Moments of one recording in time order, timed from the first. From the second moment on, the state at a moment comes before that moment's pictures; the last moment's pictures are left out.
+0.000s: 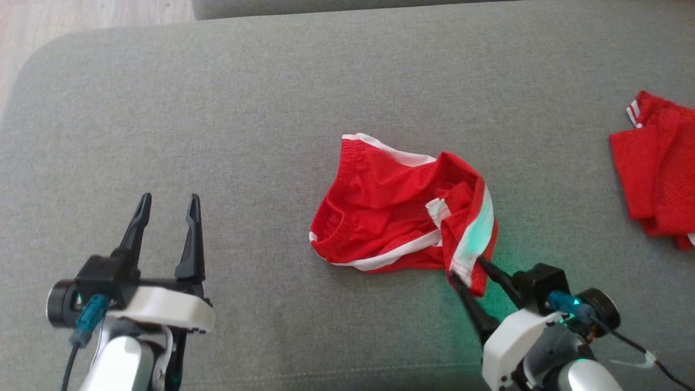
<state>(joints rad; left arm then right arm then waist) -0.06 0.23 -0.25 0.07 -0.27 0.14 -0.24 0.05 -0.13 0.29 0.00 0.10 0.13 0.28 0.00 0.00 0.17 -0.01</state>
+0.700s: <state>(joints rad) -0.13 0.20 -0.25 0.08 -0.27 0.12 -0.25 -0.36 -0.18 0.09 0.25 0.12 0.13 0.12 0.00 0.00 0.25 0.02</state>
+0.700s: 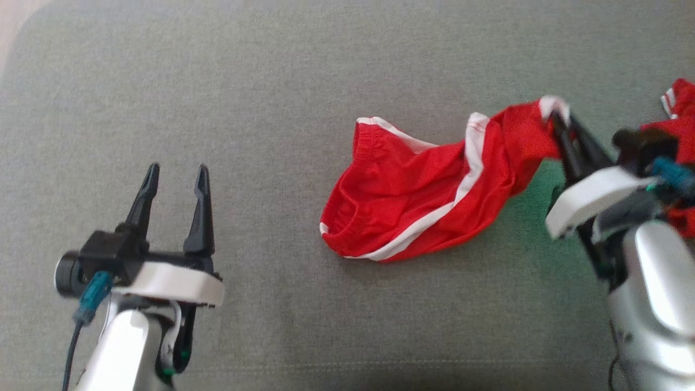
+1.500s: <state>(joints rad) -0.16 0.16 -0.21 0.09 -0.23 0.08 -0.25 -0.40 -0.21 -0.02 0.55 0.21 0.13 -0.15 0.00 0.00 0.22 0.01</state>
